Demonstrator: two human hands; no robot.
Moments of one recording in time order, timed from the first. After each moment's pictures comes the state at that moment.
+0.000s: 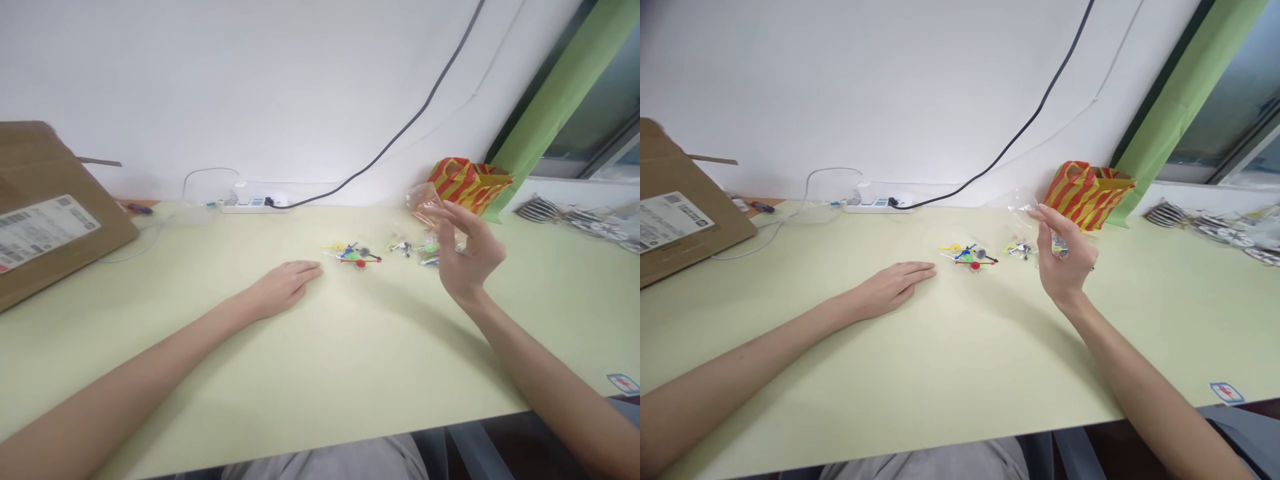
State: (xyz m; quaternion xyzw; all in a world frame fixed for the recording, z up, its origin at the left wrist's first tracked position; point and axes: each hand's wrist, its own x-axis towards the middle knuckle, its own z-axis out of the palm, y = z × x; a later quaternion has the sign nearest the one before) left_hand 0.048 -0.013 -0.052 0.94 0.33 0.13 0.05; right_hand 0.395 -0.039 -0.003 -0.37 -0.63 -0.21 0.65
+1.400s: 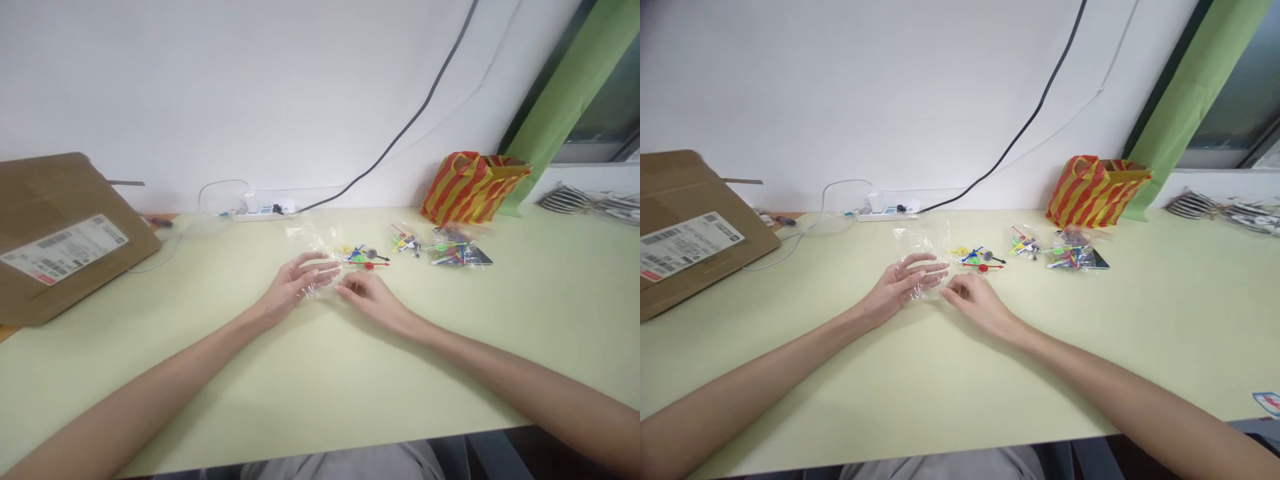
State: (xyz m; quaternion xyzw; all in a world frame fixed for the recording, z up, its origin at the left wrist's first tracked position) left_hand 0.072 -0.039 -0.041 0.59 0.28 0.43 0.63; right_hand 0.295 -0.061 -0.044 -0.39 -0.80 0.31 0.34
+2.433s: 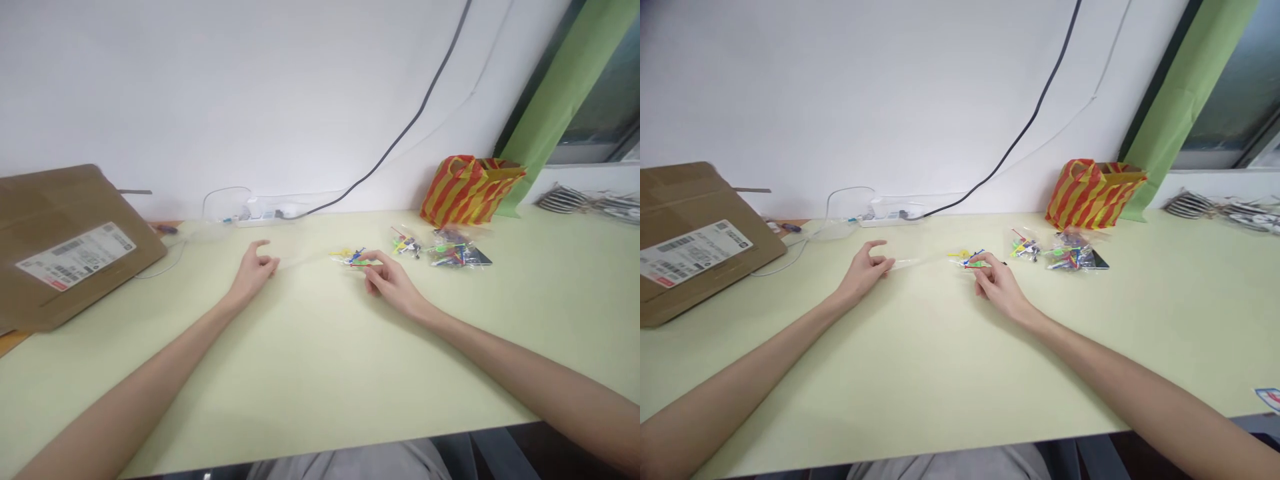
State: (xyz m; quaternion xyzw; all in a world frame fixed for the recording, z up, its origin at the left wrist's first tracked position) left_hand -0.006 0.011 -0.049 0.67 0.59 0.40 0.22; right_hand 0.325 -0.042 -0.052 -0.41 -0.69 0.41 0.44
